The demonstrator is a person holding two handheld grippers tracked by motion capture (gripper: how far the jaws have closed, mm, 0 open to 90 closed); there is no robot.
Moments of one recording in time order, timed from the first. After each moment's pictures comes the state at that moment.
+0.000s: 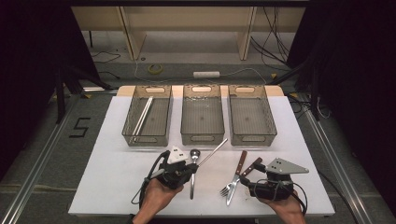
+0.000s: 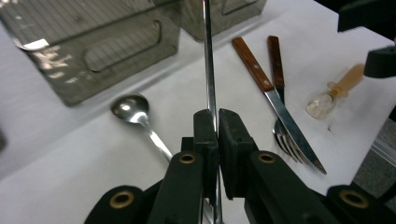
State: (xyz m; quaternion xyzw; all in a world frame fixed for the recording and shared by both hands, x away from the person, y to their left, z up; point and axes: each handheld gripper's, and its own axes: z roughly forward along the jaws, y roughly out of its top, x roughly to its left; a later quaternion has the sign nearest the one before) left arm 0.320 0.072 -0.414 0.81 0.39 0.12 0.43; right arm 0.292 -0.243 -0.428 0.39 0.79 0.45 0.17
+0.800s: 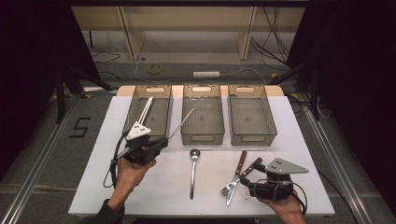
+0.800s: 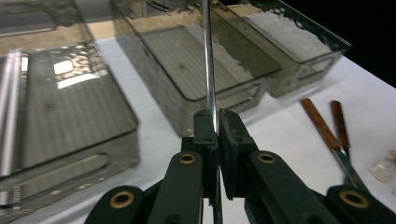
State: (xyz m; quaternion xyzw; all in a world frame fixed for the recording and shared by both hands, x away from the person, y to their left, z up) left arm 0.361 0.154 -0.384 0.74 0.46 0.17 0.47; right arm 0.292 -0.242 -0.429 0.39 0.79 0.45 0.17
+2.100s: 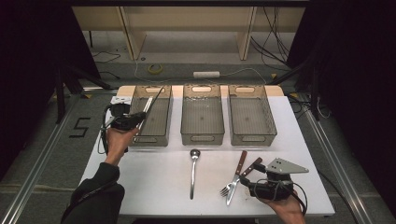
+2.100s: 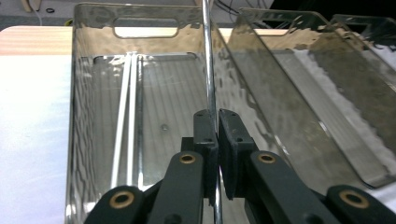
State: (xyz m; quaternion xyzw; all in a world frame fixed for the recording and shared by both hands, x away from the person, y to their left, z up) left arm 0.470 0.216 -0.402 0.67 0.57 0.19 0.43; right arm 0.293 -0.243 -0.430 0.39 0.79 0.45 0.16
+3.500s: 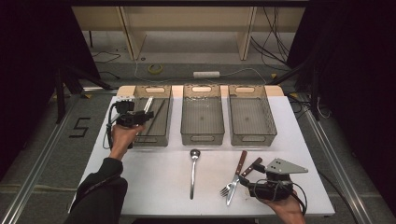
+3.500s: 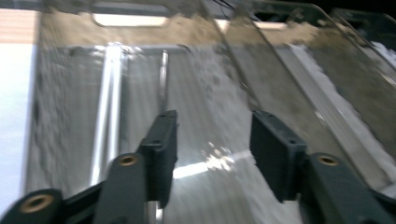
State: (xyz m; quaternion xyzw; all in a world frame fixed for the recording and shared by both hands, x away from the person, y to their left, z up) left arm 0.485 0.208 -0.414 0.68 0.57 0.16 0.43; right arm 0.293 -0.243 -0.430 0.39 0.79 0.45 0.16
